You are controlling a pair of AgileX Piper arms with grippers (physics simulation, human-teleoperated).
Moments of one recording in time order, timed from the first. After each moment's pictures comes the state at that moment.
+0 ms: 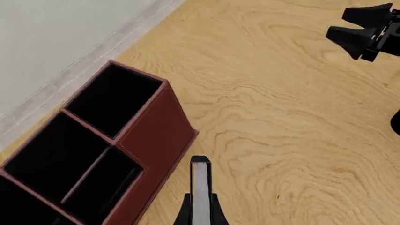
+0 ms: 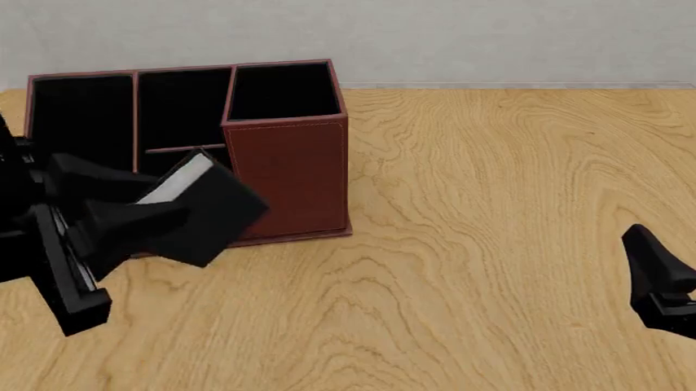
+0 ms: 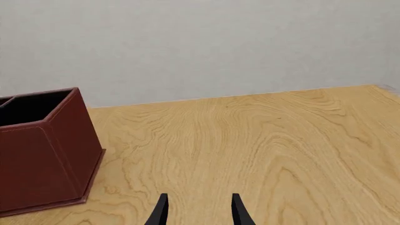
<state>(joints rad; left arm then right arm) -0.73 0.66 -0.70 0.55 0.26 0.00 0.26 0.00 -0.21 0.09</state>
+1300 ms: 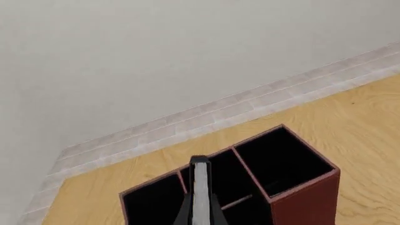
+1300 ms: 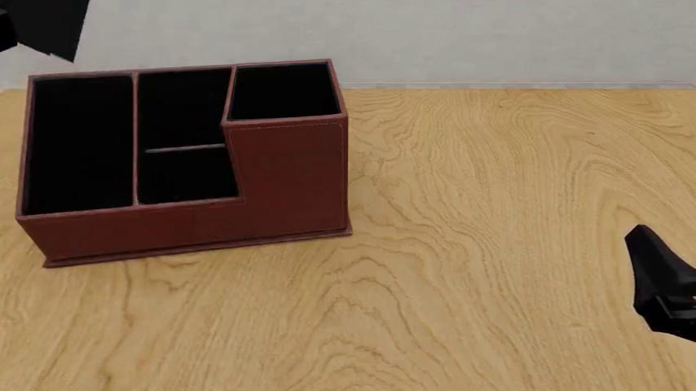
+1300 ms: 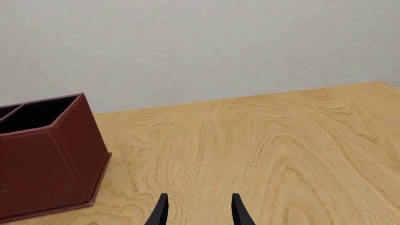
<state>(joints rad) -0.14 0.80 -0.93 0.26 0.27 0.01 0.22 0.00 -0.18 0.13</state>
